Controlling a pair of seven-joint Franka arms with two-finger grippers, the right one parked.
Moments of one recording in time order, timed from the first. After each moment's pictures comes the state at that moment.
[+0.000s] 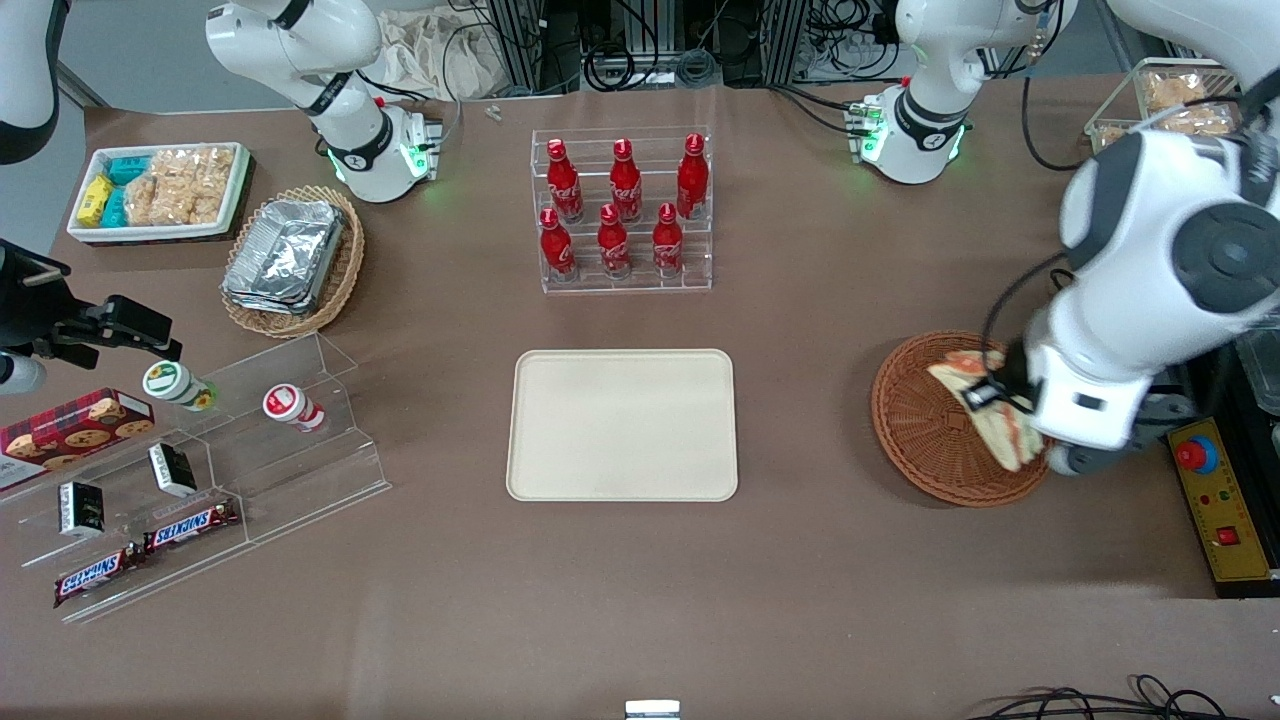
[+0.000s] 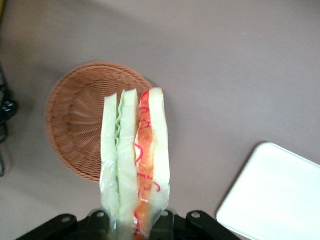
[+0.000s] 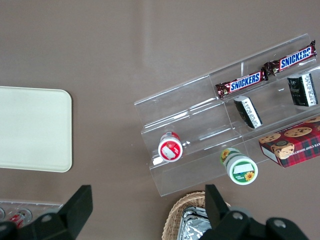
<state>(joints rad) 0.03 0.31 -0.36 -1.43 0.14 1.67 -0.73</state>
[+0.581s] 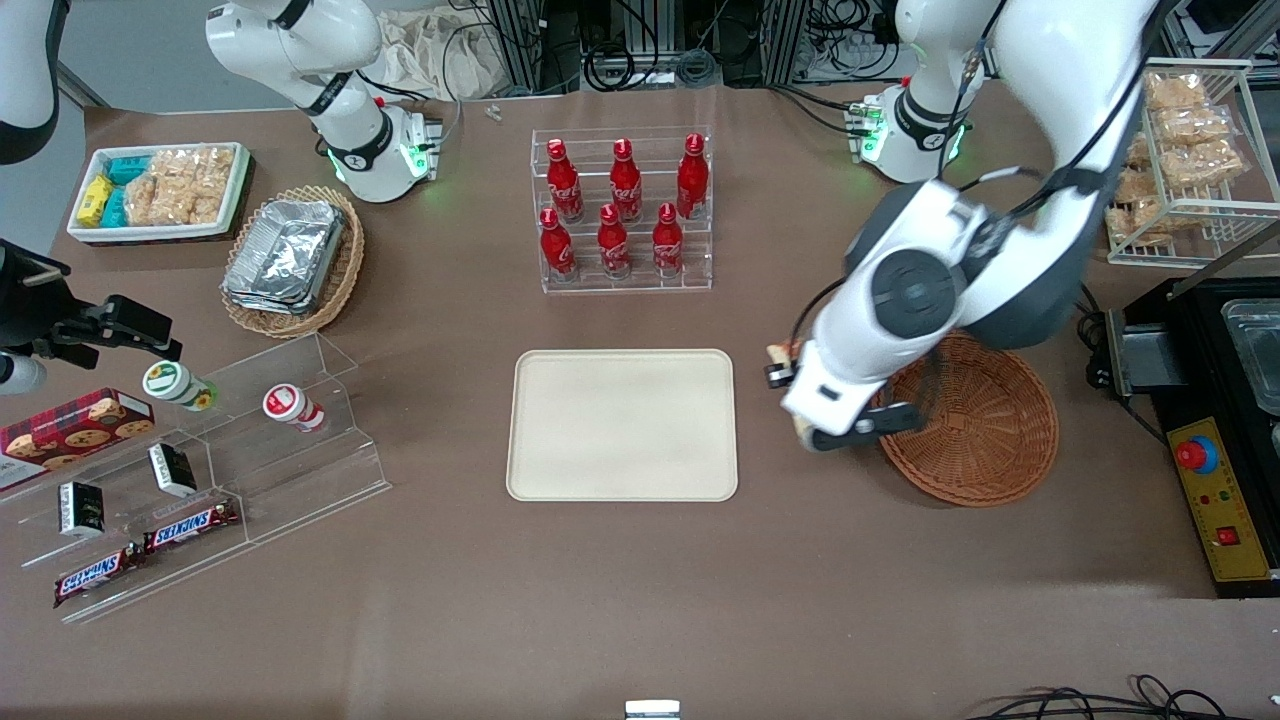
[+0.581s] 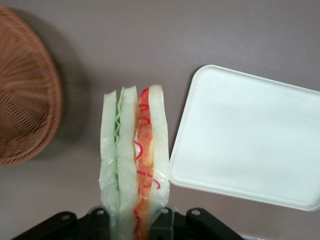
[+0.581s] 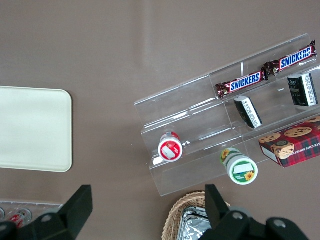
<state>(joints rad) -0.04 0.54 -0.61 -1.47 0.24 1.81 -0.85</state>
